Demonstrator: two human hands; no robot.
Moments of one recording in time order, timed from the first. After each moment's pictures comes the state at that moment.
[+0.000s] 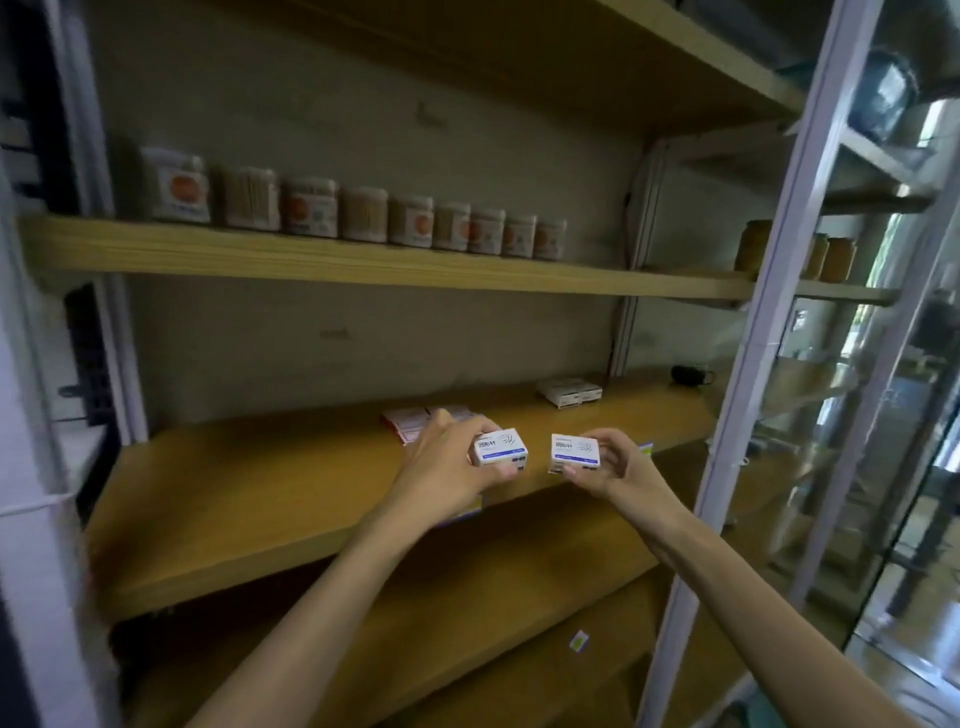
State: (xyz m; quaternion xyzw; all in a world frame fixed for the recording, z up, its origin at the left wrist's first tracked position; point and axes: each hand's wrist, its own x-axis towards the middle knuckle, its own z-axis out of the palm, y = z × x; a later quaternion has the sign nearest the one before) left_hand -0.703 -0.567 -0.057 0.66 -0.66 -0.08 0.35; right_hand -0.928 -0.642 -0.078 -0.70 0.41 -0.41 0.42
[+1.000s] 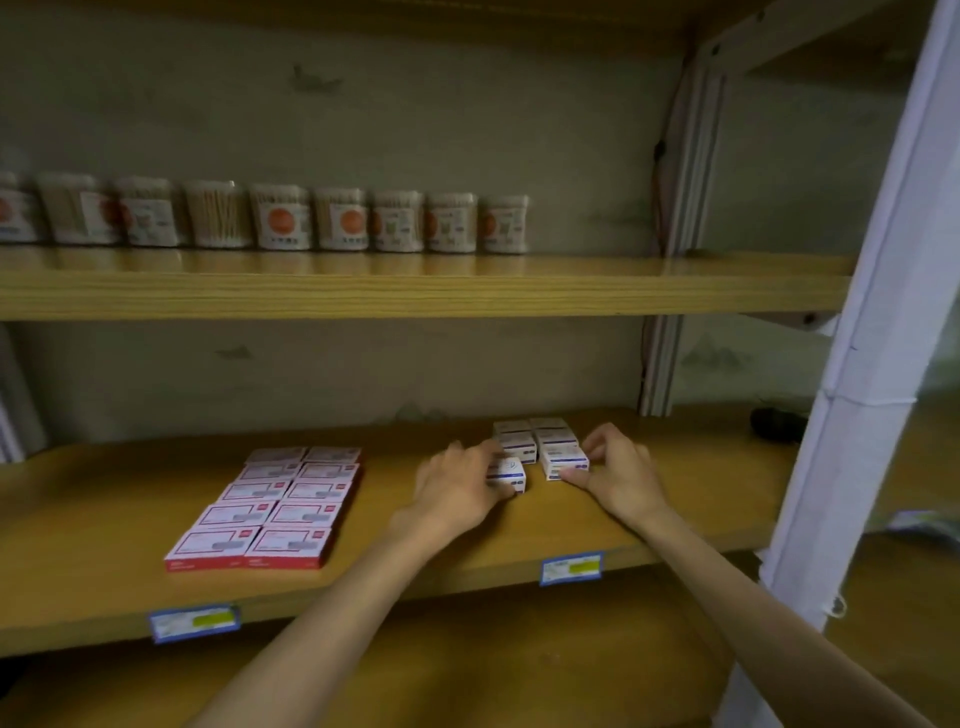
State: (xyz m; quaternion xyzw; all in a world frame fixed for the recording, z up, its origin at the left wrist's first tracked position) left_hand -0.847 -0.856 -0.072 0.83 -0.52 0.01 0.19; right_hand -1.001 -0.997 -0.089 -0.82 0.43 -0.31 0.20
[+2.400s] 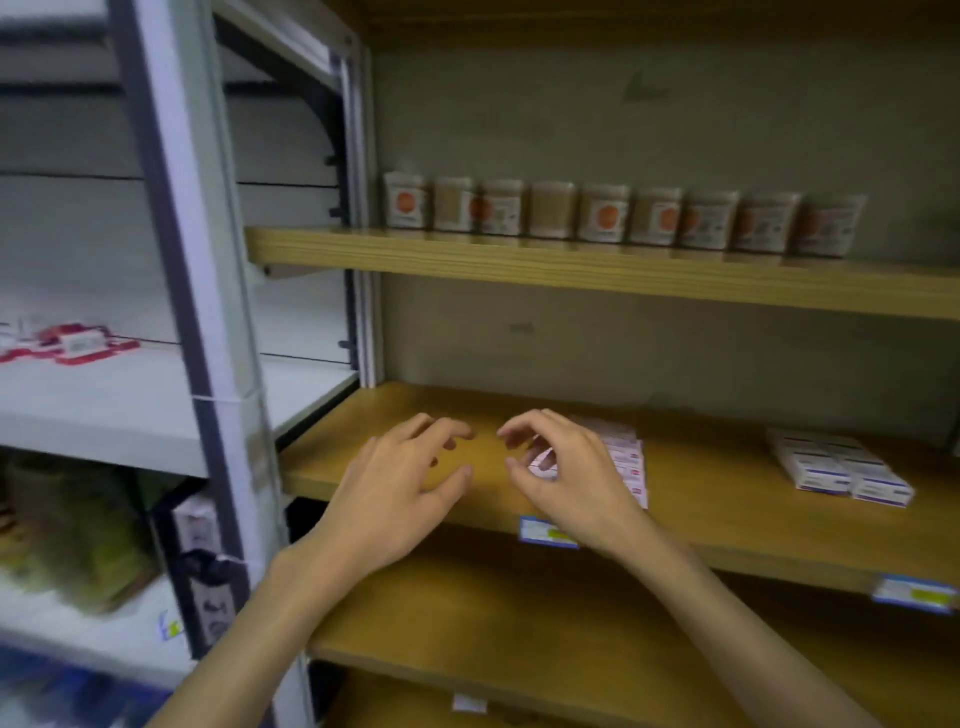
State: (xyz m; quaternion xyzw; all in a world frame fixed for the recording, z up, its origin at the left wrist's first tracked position) left_hand -0.709 -0.493 -0.061 0.83 -0.45 0.19 0.27; right_hand -0.810 -0.678 -0.058 -0.92 0.00 -0.31 0.25
